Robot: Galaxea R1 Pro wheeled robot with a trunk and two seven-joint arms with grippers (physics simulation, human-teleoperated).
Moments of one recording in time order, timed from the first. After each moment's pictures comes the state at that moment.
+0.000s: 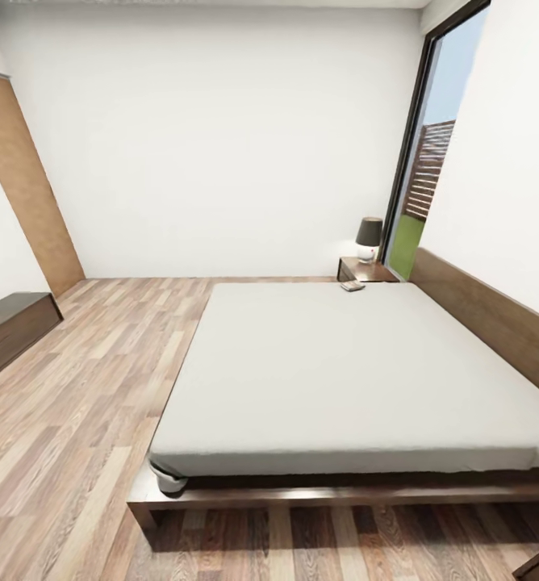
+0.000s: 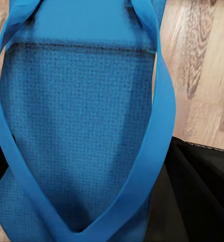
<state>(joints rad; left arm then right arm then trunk) -0.20 -0.06 -0.15 -0.09 0.31 -0.18 0.16 -0.28 -0.05 -0.07 -0.13 0.17 0.02 0.42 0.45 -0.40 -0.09</state>
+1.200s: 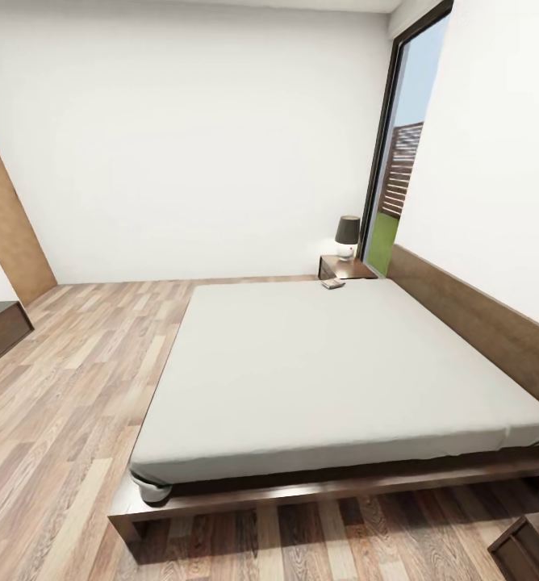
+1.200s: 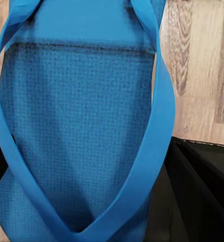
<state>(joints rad) -0.21 -0.06 -0.22 -0.10 0.31 -0.16 0.16 -0.28 -0.05 -0.07 -0.13 0.17 0.02 0.42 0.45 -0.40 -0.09</state>
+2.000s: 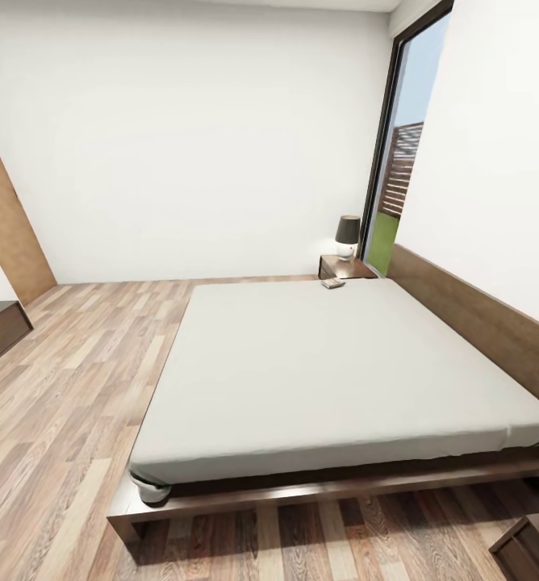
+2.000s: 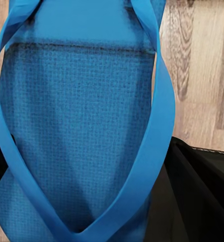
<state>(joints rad) -0.21 -0.06 -0.22 -0.10 0.31 -0.18 0.16 -0.28 -0.05 -0.08 -0.13 0.17 0.02 0.42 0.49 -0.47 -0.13</state>
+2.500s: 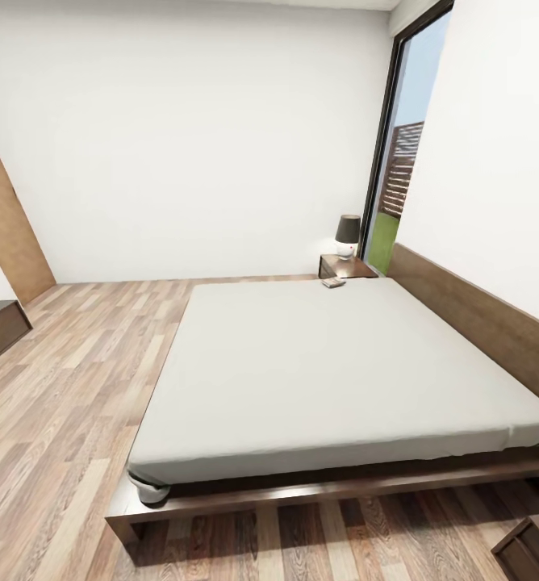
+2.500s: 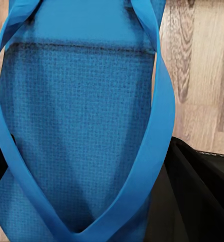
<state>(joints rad) -0.21 -0.06 -0.22 -0.10 0.31 -0.18 0.16 -0.28 -0.05 -0.08 -0.13 0.17 0.02 0.42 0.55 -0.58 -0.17</state>
